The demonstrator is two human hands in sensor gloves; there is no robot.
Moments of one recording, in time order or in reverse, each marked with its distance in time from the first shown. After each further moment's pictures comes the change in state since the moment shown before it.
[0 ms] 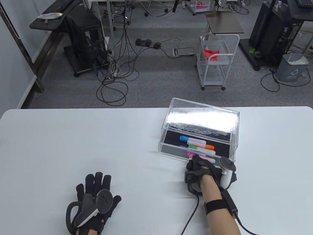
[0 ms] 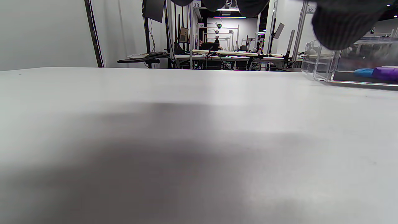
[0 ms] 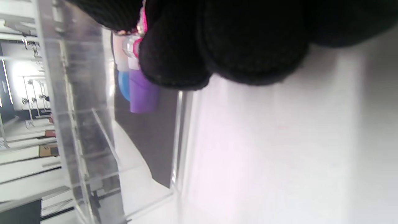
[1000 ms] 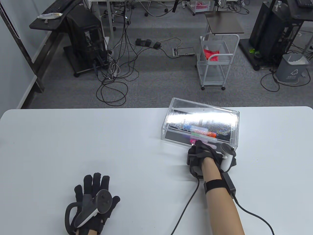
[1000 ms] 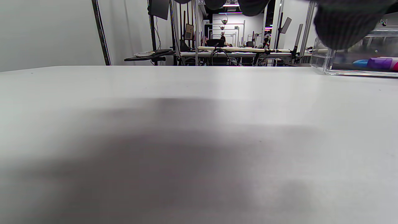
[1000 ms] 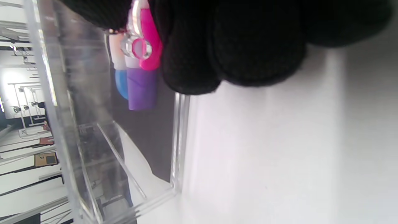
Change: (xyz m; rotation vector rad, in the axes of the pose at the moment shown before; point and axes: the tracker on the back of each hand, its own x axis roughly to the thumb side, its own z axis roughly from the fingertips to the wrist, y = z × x) left_hand -0.004 0.000 -0.001 -0.018 0.034 -0.011; right_hand 0.040 0.004 -0.041 0.018 0.056 0.023
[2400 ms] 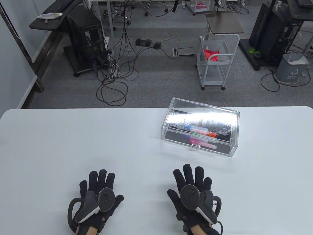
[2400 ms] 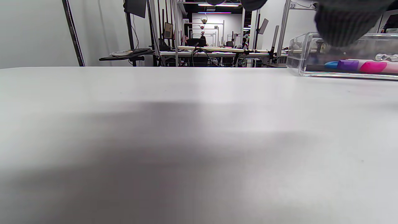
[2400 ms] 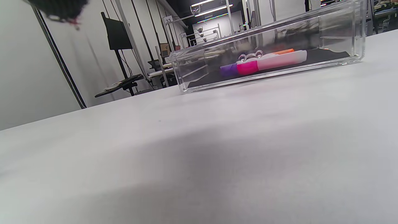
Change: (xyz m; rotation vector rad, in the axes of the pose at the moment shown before) left_hand 0.013 0.005 -0.003 -0.002 -0.116 -0.019; right_hand -0.071 0.051 0.227 -0.257 -0.880 1.206
